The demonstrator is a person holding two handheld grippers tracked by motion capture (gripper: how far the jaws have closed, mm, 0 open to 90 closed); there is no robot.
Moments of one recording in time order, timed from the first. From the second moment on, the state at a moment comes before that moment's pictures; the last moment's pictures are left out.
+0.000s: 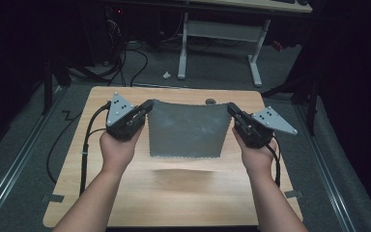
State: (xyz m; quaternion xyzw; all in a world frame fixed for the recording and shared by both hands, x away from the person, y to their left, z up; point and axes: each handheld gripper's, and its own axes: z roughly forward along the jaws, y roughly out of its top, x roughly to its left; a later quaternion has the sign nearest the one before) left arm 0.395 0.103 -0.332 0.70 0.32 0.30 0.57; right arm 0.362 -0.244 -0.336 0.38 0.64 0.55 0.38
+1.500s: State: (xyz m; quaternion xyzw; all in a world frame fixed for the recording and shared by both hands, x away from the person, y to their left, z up) left arm 0.493 0.098 -0.418 0.76 0.37 0.20 0.49; right arm 0.479 -0.243 -0.416 0.43 0.70 0.48 0.31
